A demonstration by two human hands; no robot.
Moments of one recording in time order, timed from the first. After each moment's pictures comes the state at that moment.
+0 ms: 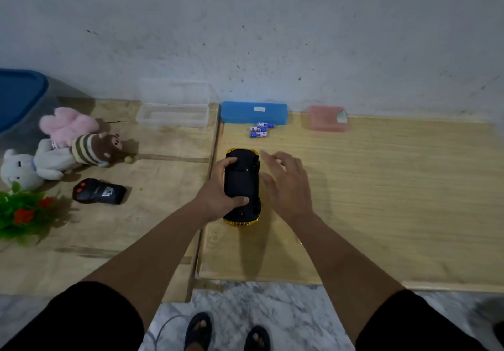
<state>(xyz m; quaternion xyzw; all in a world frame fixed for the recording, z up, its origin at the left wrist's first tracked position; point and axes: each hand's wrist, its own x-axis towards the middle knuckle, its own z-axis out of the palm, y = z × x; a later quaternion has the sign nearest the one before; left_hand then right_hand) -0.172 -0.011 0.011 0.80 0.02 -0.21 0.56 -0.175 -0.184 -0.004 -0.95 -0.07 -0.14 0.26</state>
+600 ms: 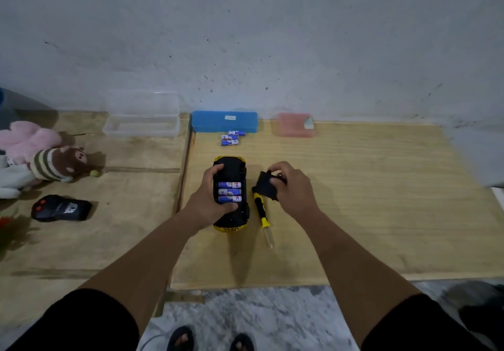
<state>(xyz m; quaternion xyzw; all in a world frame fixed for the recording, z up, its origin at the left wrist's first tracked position) -0.170 -0.048 0.011 0.81 0.01 -0.23 0.55 -0.177 -0.247 0.022 -0.92 0.08 0.00 0.38</state>
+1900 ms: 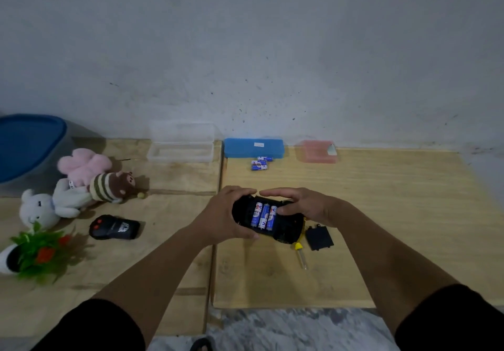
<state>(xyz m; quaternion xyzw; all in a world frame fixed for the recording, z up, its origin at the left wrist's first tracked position) -0.162 0.012 0.057 0.89 -0.20 -0.13 0.39 -0.159 -0.210 0.091 -0.76 -0.02 0.37 0.54</state>
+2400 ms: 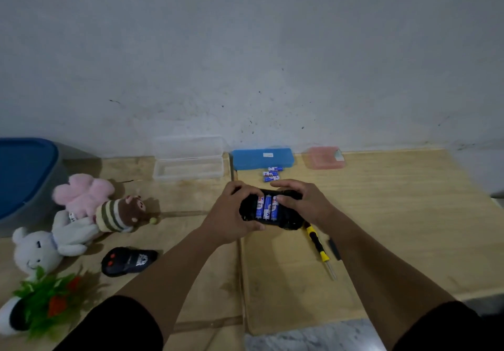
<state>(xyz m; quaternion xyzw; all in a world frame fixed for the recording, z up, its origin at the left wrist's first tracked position) -0.108 0.055 0.054 0.87 -0.24 -0.09 0.43 -0.136 -0.145 0.083 -0.83 0.05 0.09 0.55</state>
